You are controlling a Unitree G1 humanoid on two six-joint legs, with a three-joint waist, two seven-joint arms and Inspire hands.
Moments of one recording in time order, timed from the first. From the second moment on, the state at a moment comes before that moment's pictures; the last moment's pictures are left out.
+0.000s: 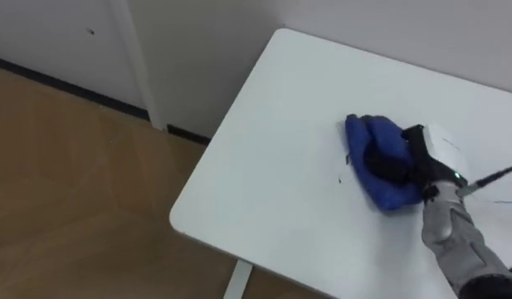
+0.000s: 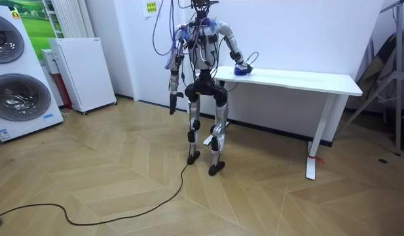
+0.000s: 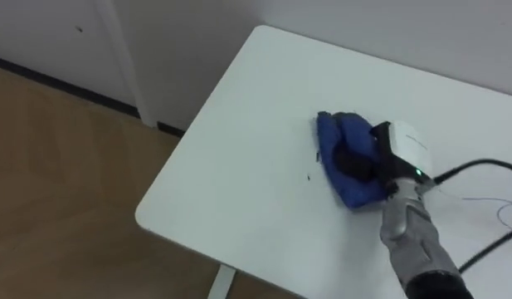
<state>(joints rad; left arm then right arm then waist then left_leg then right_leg) 0.41 0.24 0.08 0.83 0.12 0.11 -0.01 -0.16 -0.42 0.02 0.81 -0.48 -0.09 -0.40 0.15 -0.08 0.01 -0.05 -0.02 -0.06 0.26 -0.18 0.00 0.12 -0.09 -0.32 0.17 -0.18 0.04</state>
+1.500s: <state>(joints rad) 0.21 0.35 0.07 0.86 0.09 0.04 0.02 -0.18 -0.36 0.06 0.86 -0.44 -0.05 -0.52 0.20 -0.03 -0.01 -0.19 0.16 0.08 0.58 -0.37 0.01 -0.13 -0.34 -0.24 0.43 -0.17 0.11</state>
